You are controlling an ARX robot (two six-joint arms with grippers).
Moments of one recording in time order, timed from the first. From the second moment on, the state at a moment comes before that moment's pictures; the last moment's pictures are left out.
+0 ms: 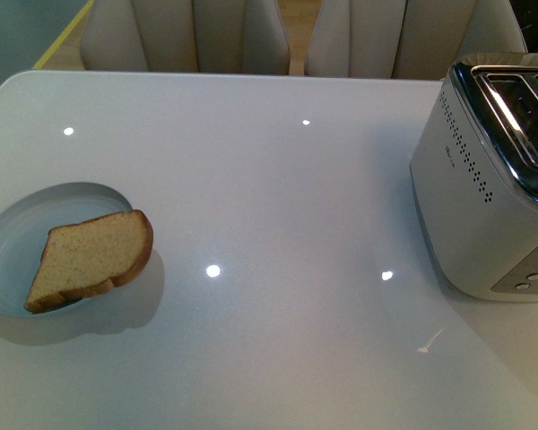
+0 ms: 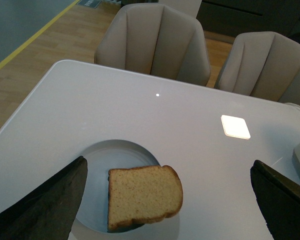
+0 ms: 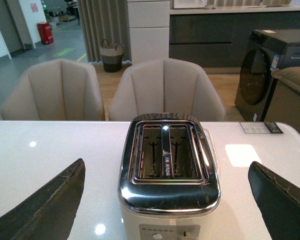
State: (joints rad) left arm 0.07 0.54 0.11 0.18 0.16 -0.14; right arm 0.00 0.00 0.03 0.00 0.00 0.01
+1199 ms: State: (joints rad) left arm 0.41 2.40 0.67 0.93 0.32 -0.07; right arm 0.00 0.00 0.03 0.00 0.00 0.01
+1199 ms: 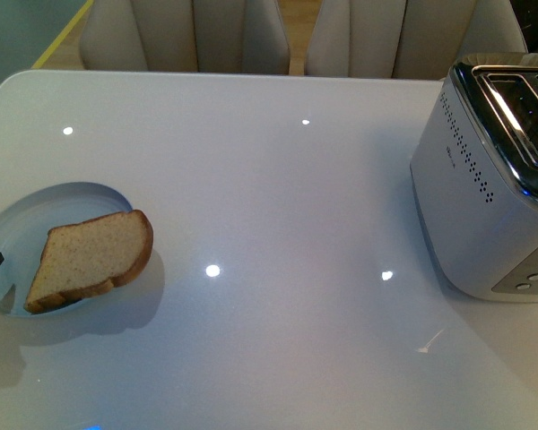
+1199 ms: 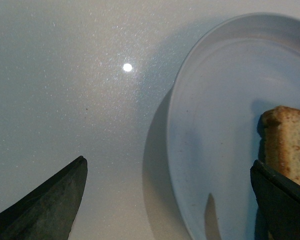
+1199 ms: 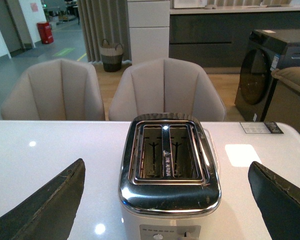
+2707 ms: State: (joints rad) left arm 0.36 2.40 0.59 0.98 0.42 -0.38; right arm 0.00 0.00 0.03 0.00 0.00 0.01
